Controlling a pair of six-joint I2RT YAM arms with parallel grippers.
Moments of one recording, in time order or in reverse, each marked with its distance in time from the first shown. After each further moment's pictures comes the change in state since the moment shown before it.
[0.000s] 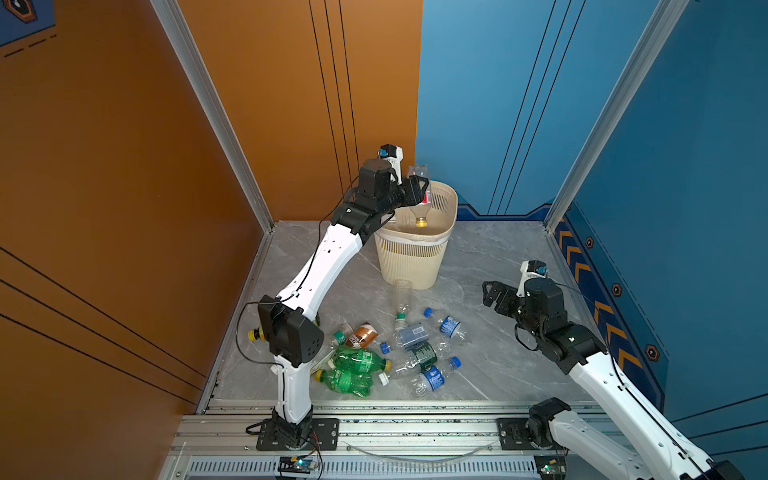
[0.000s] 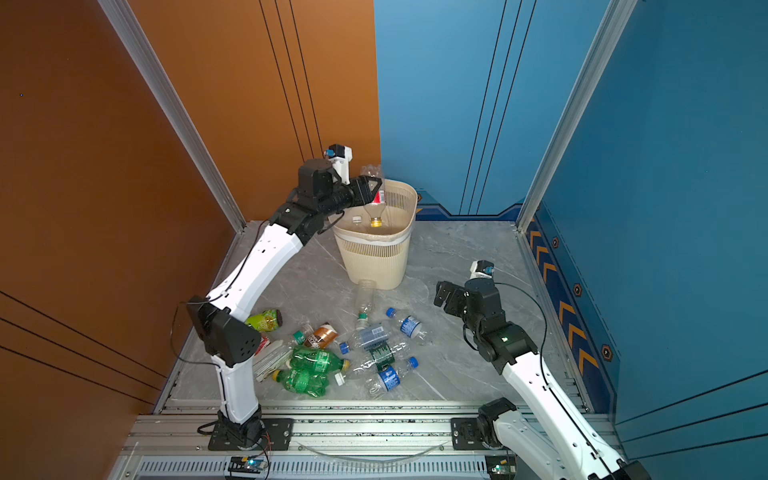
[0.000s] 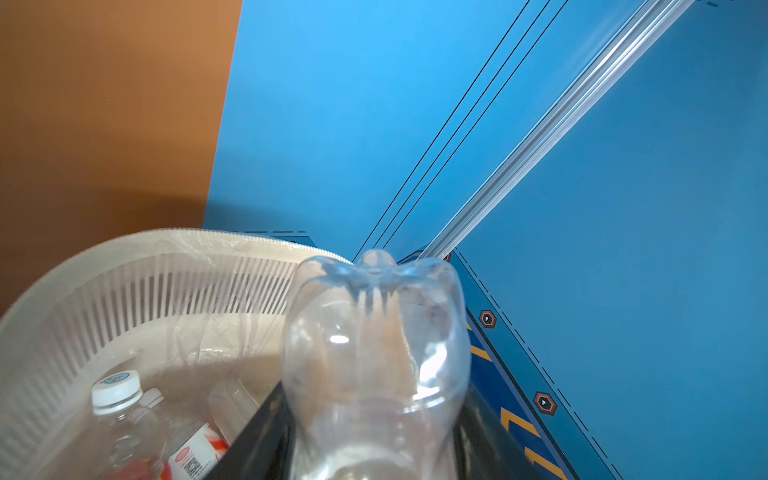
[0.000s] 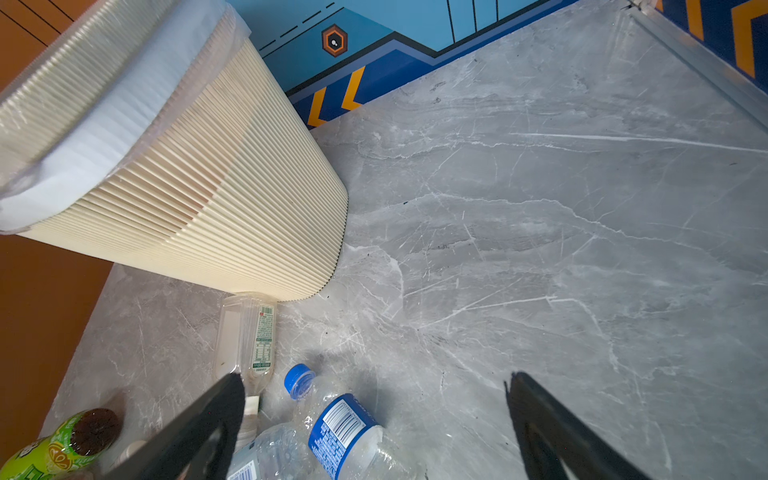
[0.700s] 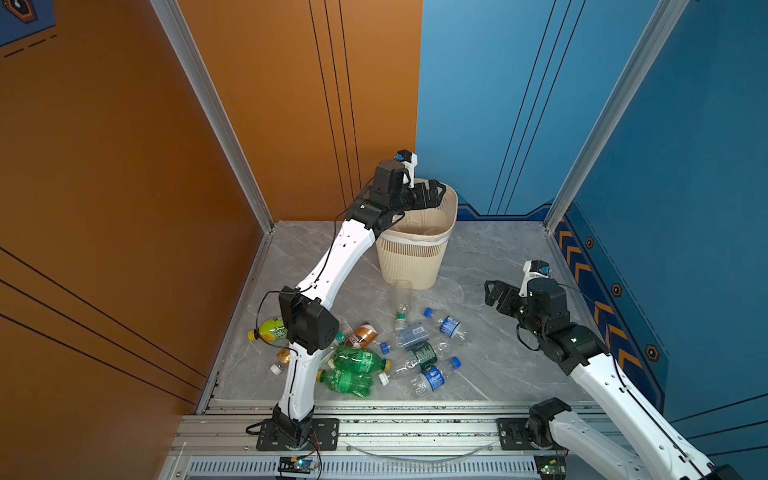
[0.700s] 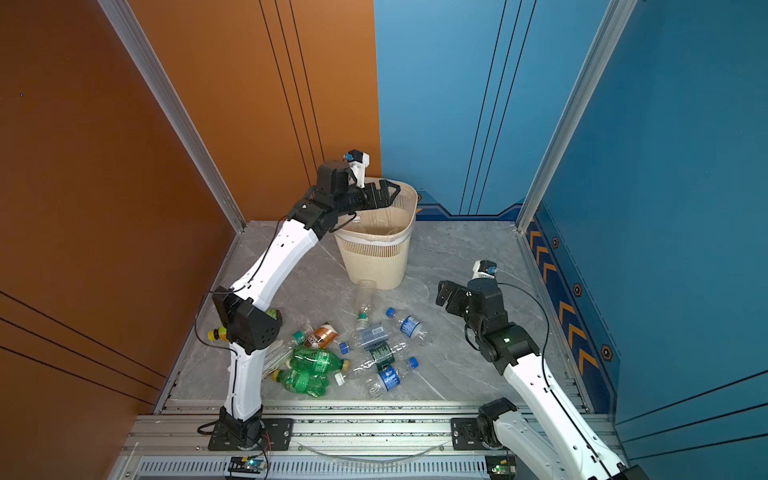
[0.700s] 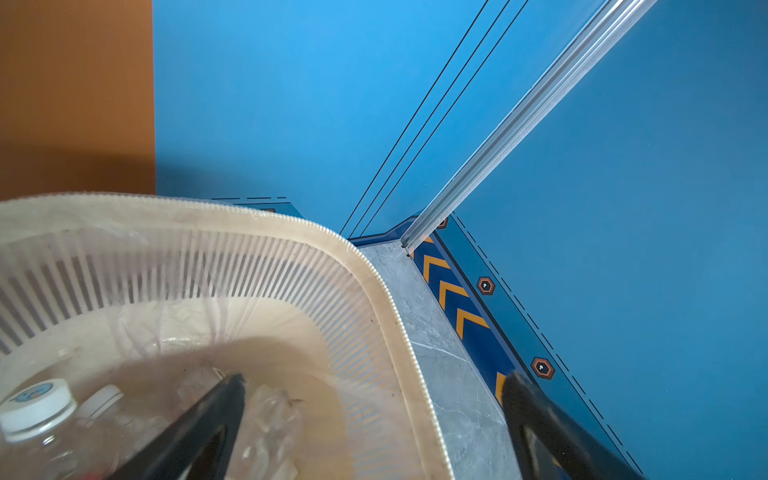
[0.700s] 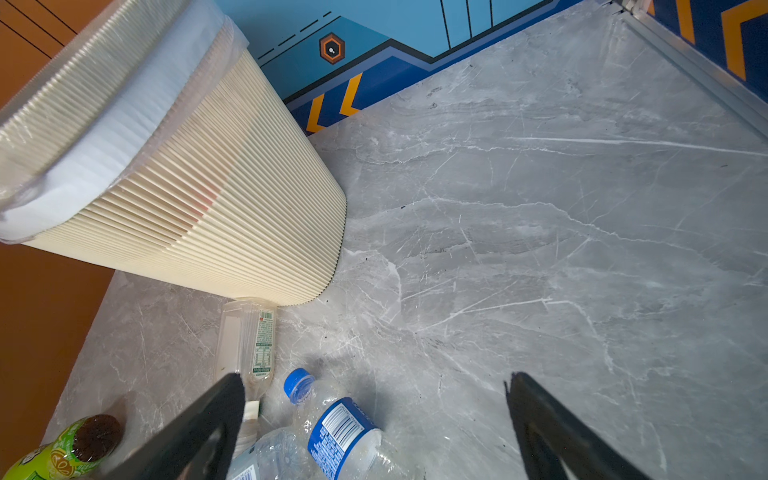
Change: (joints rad) left arm -0.026 0.086 0.106 -0.109 0.056 0.028; right arm -0.018 -0.007 0.000 -0.001 -0.012 -0.002
